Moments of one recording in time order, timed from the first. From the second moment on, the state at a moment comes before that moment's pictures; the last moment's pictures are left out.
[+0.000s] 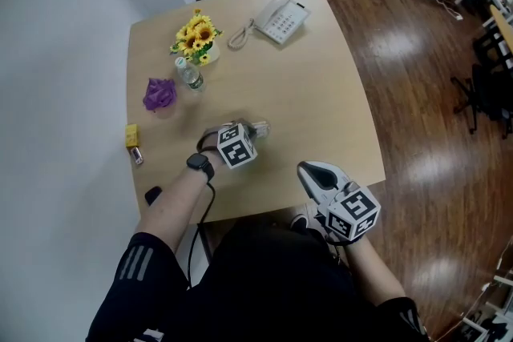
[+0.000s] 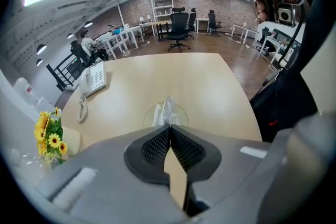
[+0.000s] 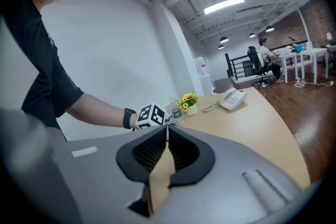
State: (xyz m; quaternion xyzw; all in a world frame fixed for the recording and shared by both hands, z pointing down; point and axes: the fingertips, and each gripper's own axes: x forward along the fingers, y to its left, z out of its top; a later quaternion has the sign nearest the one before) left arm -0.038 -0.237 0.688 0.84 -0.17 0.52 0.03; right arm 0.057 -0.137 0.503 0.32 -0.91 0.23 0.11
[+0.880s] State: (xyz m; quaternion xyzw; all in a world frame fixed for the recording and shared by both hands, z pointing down) left arm -0.029 -0.249 0.717 0.82 -0.14 0.55 0.07; right arm 0.052 -0.122 0.507 0.33 -0.91 0.24 0.11
